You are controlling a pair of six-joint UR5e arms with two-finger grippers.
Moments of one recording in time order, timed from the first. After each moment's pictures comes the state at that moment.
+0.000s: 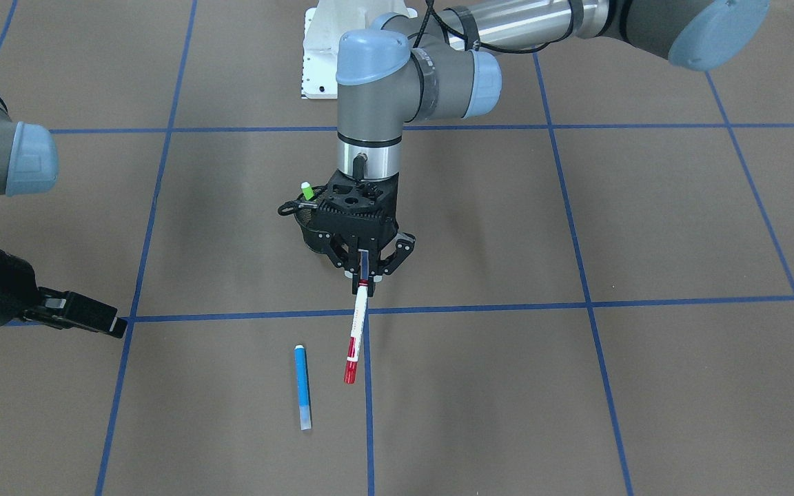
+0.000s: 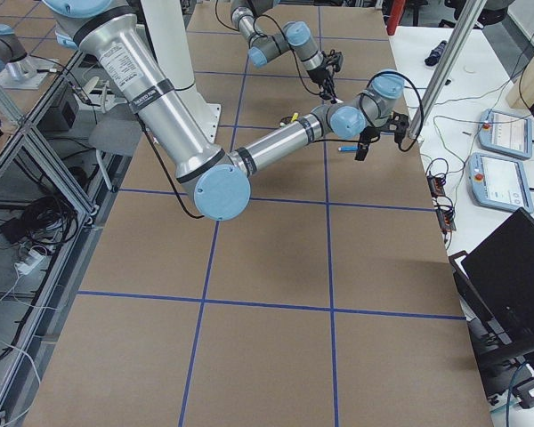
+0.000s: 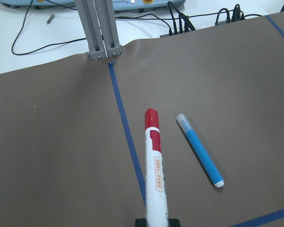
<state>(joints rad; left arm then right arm) -0.57 -2.55 -1.37 -1.78 -1.43 -0.98 1.15 -0.95 1.43 -1.41 2.45 0.97</state>
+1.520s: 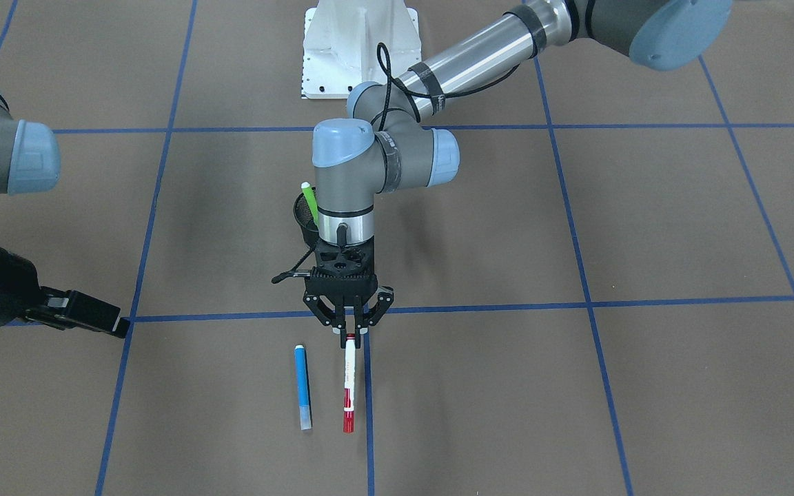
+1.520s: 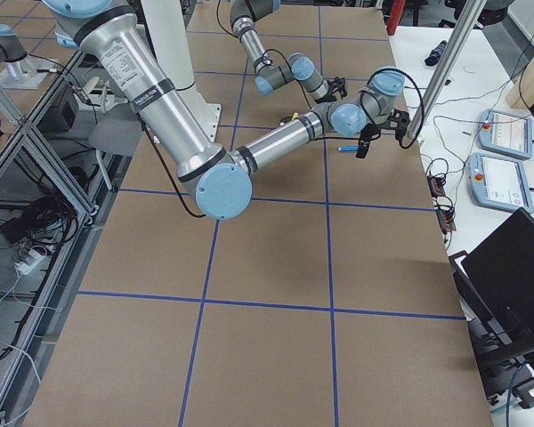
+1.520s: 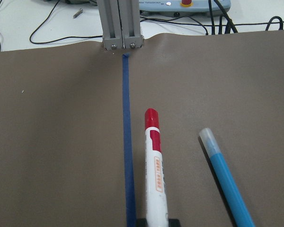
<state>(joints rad) -0.53 -2.66 -0.96 -2.09 -1.29 -1.14 1.15 -0.94 1.43 -1.41 2.45 0.97</state>
